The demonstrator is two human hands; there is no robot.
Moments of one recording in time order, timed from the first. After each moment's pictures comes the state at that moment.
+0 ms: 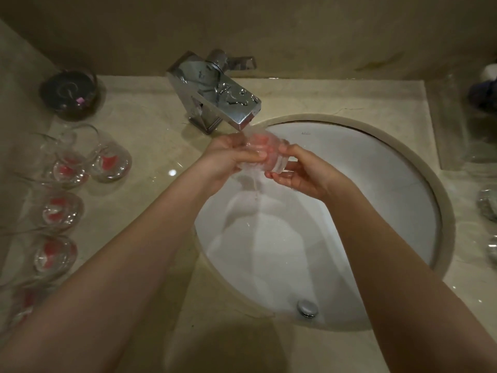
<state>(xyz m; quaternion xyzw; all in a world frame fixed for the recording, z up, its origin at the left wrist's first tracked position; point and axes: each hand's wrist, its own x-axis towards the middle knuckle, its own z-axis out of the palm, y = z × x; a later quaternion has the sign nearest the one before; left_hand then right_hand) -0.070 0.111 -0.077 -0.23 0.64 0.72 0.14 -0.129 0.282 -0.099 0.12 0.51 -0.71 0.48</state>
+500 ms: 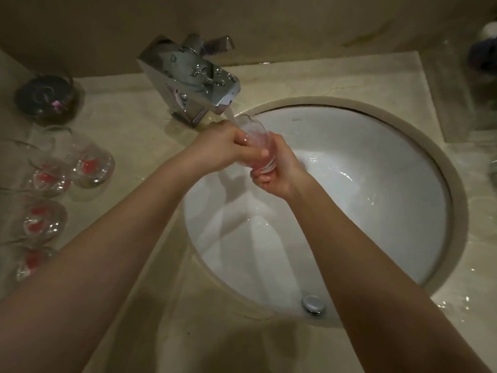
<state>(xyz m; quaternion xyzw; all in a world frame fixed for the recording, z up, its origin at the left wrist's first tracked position) -0.084 0.116 -0.069 -0.06 0.92 0.35 0.18 -0.109 0.247 -0.131 0.23 0.42 -0.75 0.45</state>
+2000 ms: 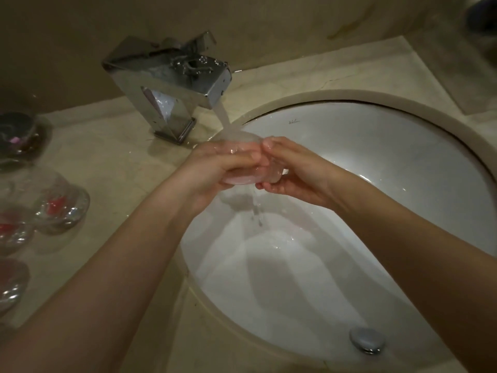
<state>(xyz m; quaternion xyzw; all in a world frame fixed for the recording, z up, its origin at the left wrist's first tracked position) -0.067 0.110 -0.097 -0.13 0.70 0.68 0.18 -0.107 0.272 -0.138 0.00 0.55 -0.74 0.38</state>
